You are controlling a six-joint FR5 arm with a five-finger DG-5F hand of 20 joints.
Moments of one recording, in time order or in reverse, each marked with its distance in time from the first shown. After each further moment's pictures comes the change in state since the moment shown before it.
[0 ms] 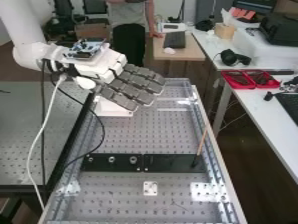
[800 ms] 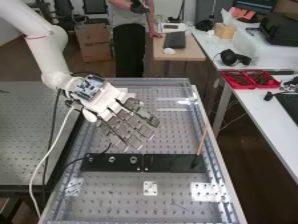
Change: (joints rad) arm 0.045 -0.221 0.000 0.240 0.254 0.041
